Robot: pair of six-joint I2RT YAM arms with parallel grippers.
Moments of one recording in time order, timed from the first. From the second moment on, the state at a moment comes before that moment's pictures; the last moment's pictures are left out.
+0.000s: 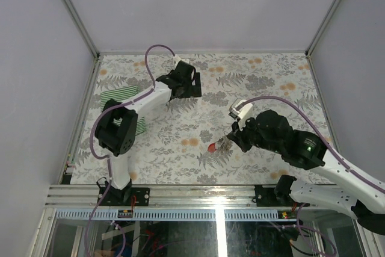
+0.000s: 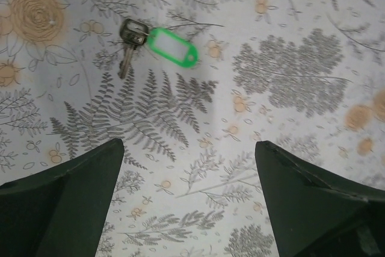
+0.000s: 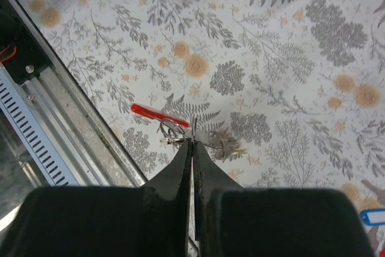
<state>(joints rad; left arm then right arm) -0.53 1.89 1.45 -0.40 -0.14 -0.51 0.99 0.81 1.00 -0.69 0.04 0.08</state>
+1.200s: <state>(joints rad) -0.45 2.26 1.77 -0.49 -0.27 -0.73 0.99 0.91 1.03 -0.77 0.04 0.21</state>
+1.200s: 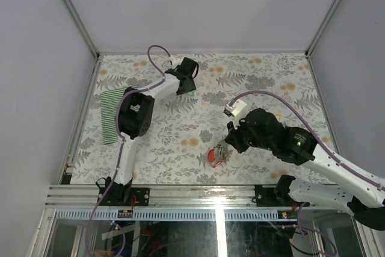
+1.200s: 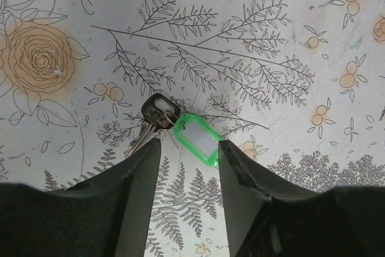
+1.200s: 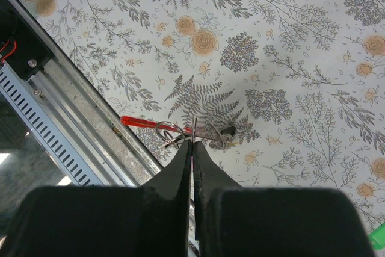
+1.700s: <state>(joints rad) -0.44 2.29 1.79 -0.48 -0.30 -0.74 0.99 0.91 1.02 -0.77 0.03 0.21</state>
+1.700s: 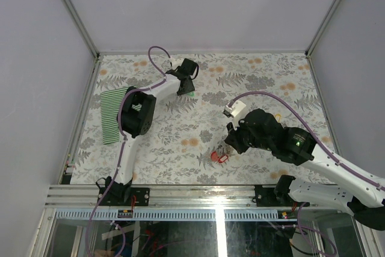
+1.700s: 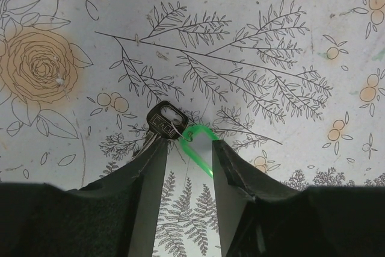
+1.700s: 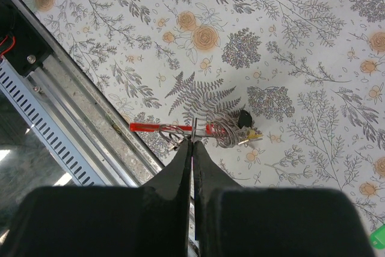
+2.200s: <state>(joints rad) -0.44 2.30 1.79 -0.48 -0.30 -0.74 0.99 0.91 1.02 -0.77 0.01 0.21</state>
